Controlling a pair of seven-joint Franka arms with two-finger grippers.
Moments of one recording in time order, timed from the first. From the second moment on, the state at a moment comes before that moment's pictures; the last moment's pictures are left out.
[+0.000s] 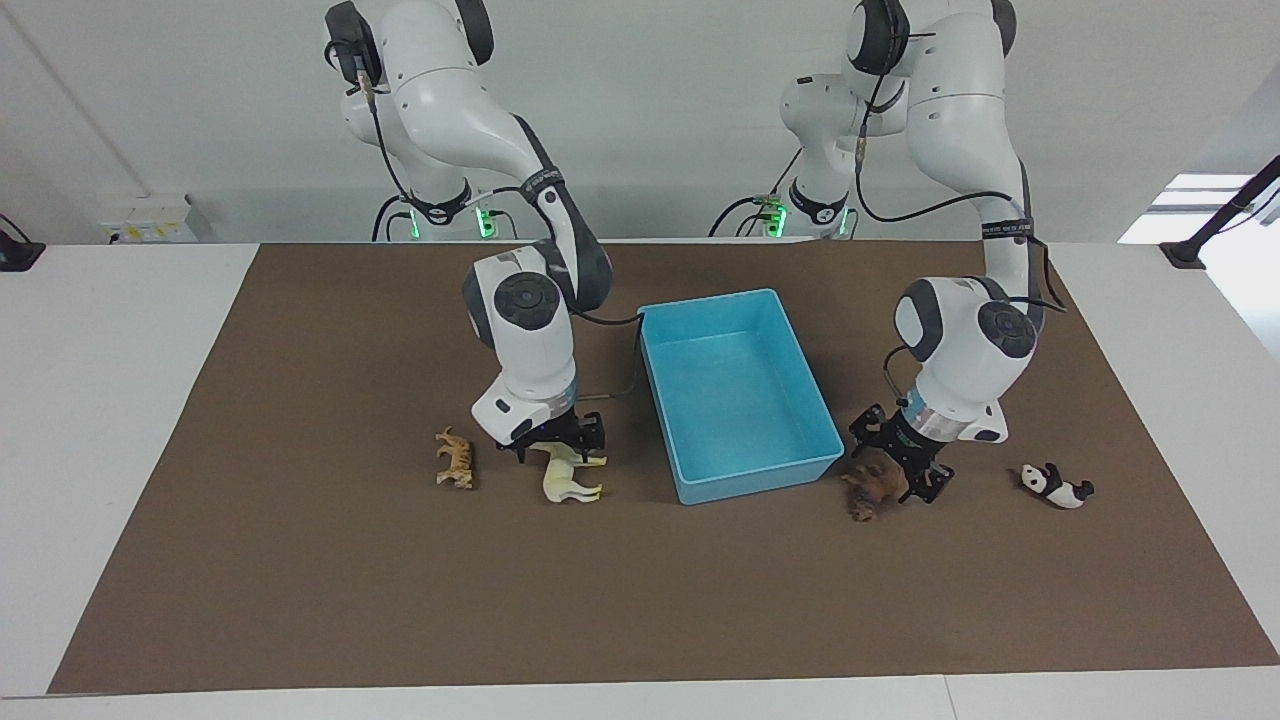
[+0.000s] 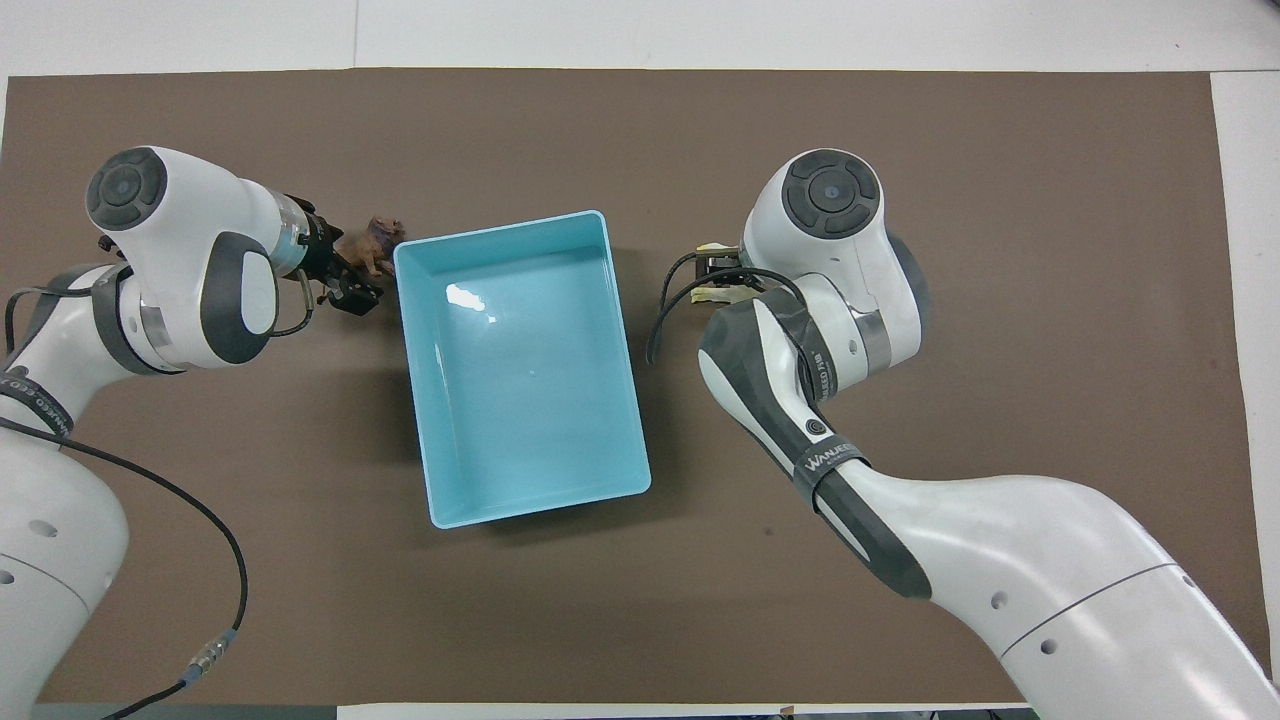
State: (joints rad) left arm -0.12 0.45 -0.01 -1.82 -0.15 2.37 -2.13; right arm 0.44 0.52 -0.06 -1.63 -0.01 2.20 0.43
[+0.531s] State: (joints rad) left arm -0.13 0.43 -0.01 -1.86 -0.15 2.40 -2.13; right arm 0.45 0.54 -0.06 -1.63 -0.01 2.21 0.42
